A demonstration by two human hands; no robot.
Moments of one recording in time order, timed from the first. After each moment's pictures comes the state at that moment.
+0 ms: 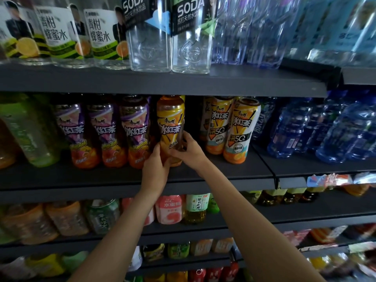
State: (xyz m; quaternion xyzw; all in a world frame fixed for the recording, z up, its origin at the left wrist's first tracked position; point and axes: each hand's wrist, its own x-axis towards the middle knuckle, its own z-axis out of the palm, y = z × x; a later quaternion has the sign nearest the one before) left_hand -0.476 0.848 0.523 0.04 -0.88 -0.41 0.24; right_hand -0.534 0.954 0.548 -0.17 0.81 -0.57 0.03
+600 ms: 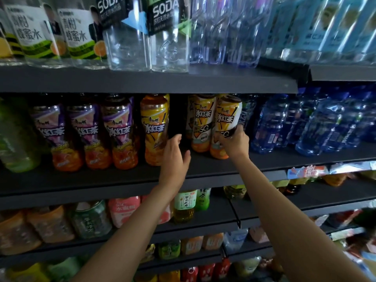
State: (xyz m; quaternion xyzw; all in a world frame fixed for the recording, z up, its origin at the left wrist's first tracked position) left_hand -0.484 0.920 0.532 -0.06 -0.86 -0.40 0.30; right_hand -0.543 1.079 0.567 0.07 0.86 -0.47 -0.21
